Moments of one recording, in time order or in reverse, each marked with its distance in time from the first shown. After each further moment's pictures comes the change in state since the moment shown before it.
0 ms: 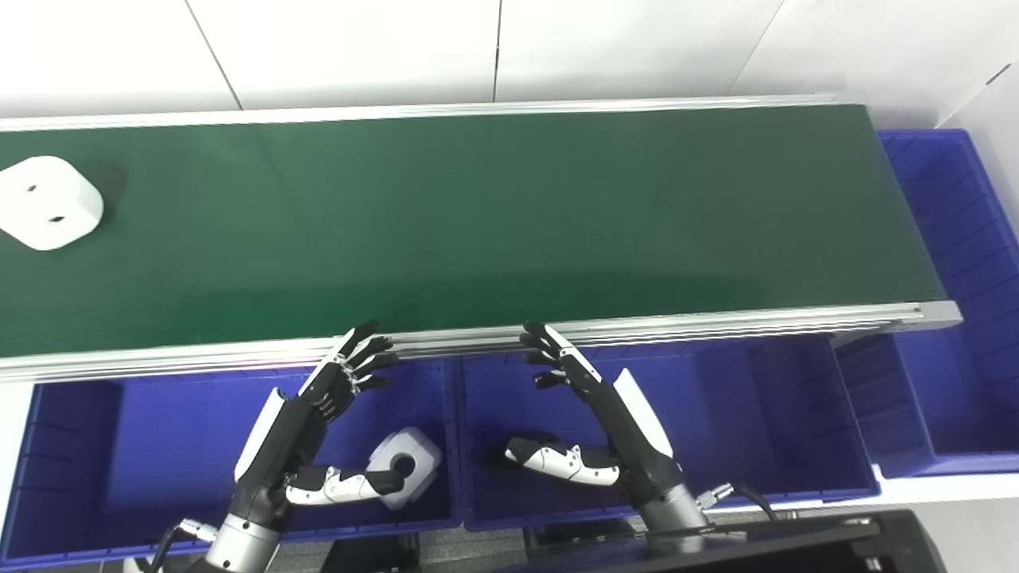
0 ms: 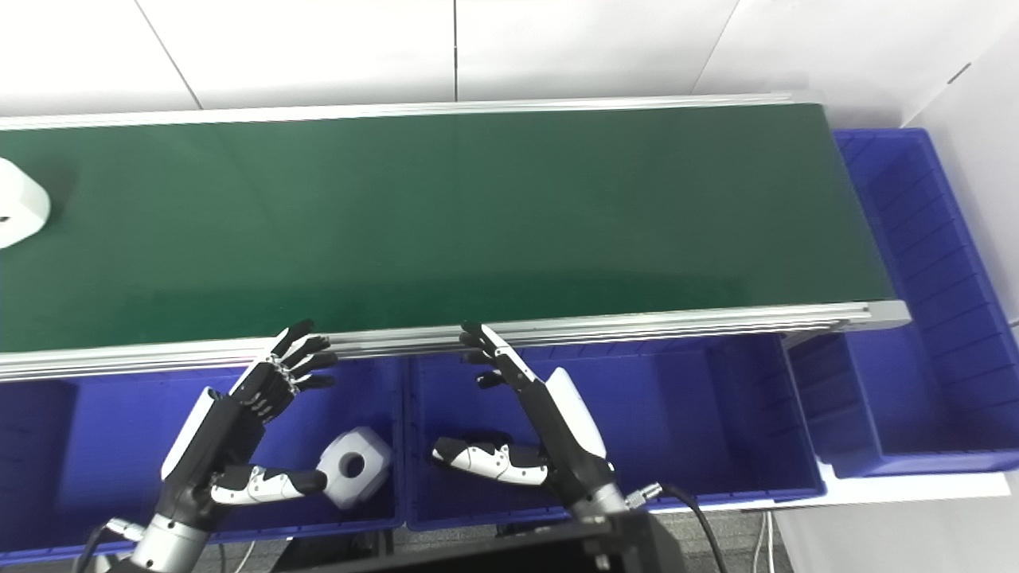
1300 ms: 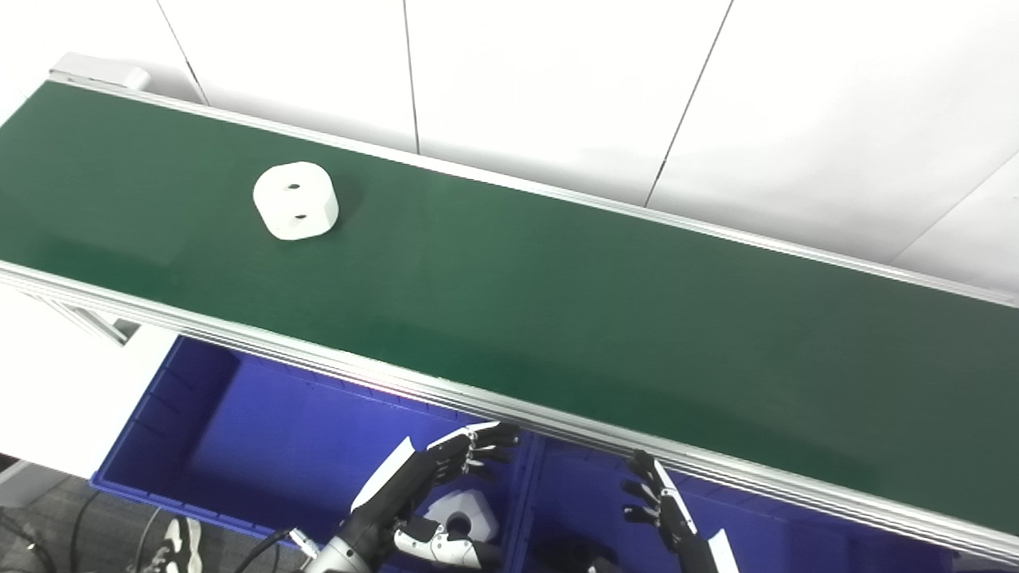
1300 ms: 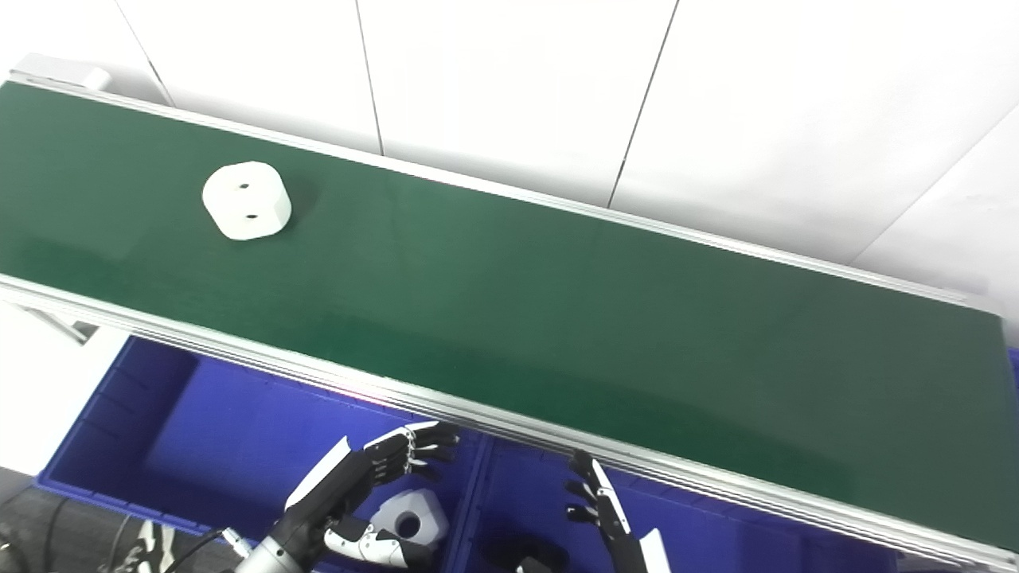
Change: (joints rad) left arm -0.017 0.009 -0.151 0.112 0.124 0.000 0.213; right arm -0.037 -0.072 0.036 0.169 0.069 -0.091 -0.072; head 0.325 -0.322
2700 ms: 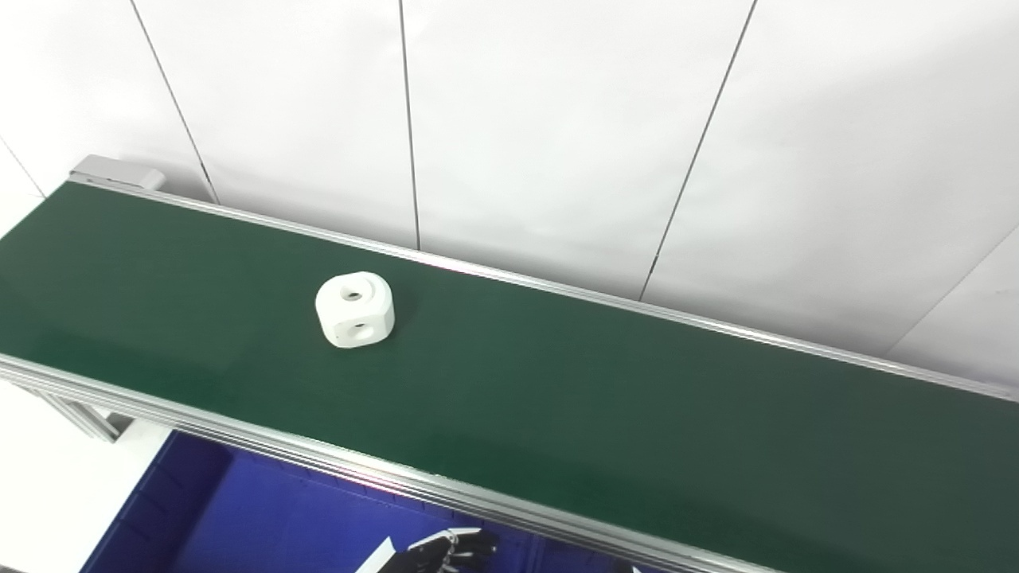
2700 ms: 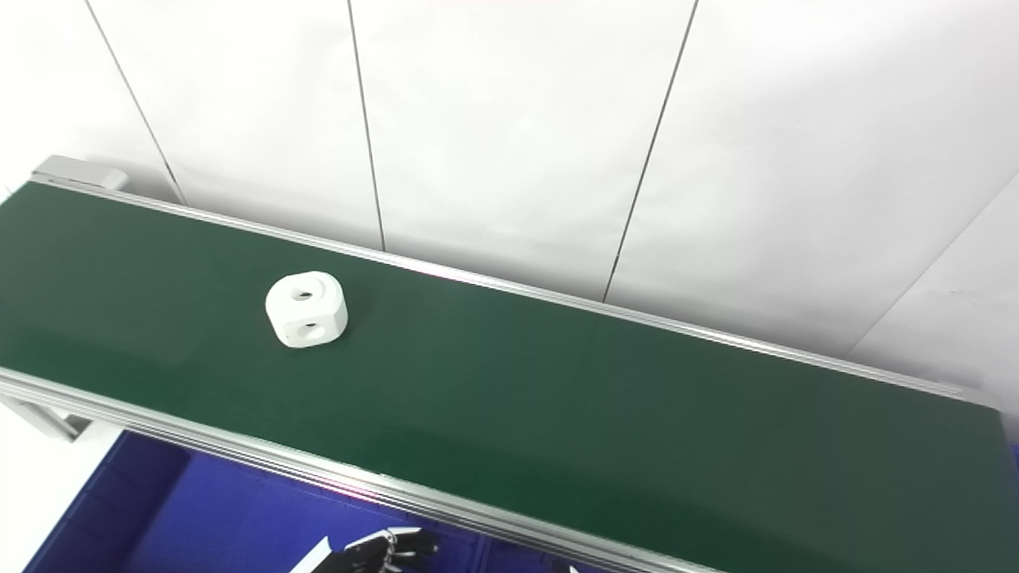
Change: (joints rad) left arm -0.049 0.115 -0.112 0.041 -0.001 0.000 0.162; right arm -0.051 -0.022 0.118 0.072 -0.051 0.000 -0.165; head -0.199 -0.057
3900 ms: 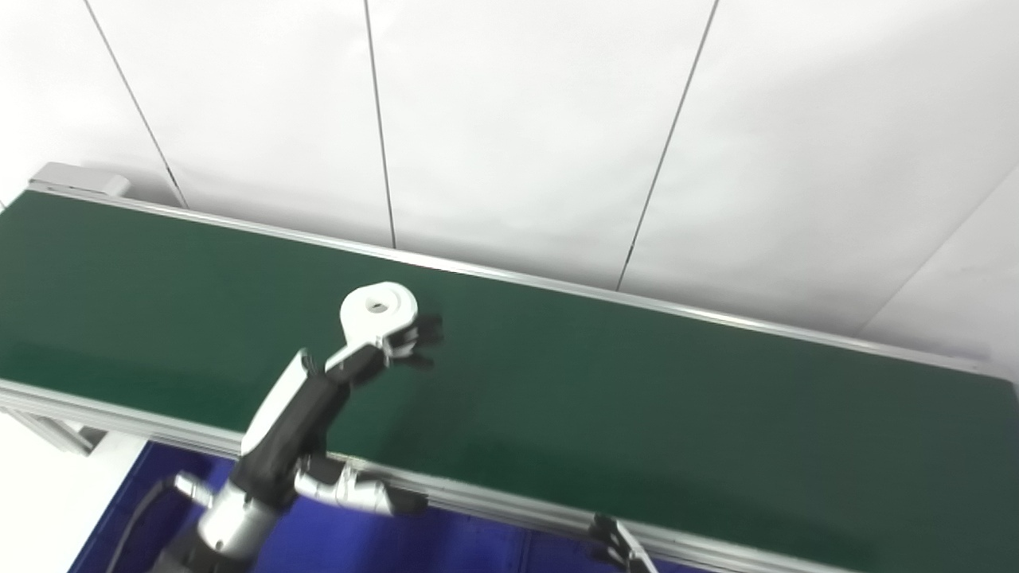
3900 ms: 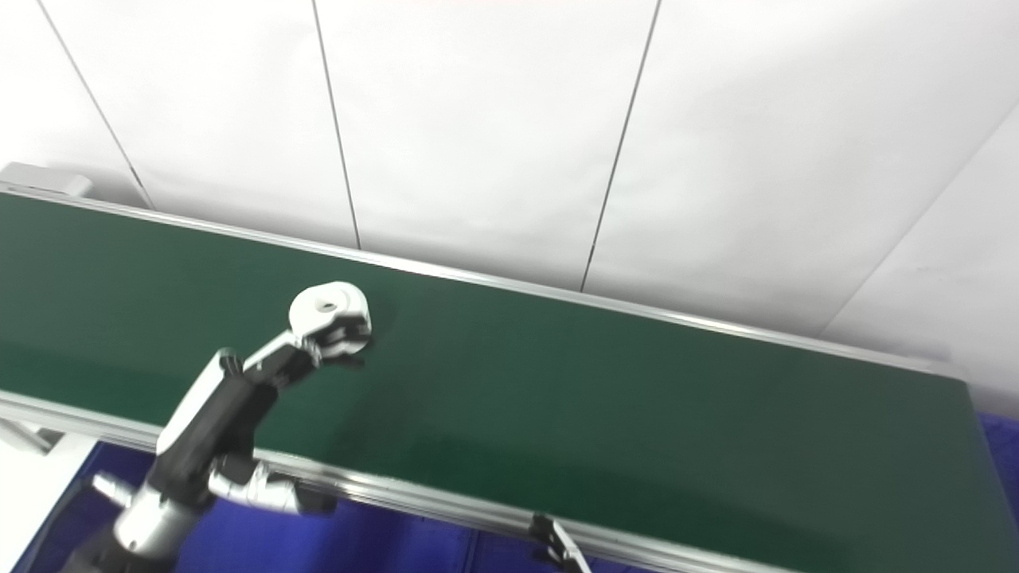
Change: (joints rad) left arm -0.241 -0.062 0.420 -0.388 -0.015 0.041 -0.242; right arm -0.013 0.050 -0.044 -0.049 -0.018 0.000 0.042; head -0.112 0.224
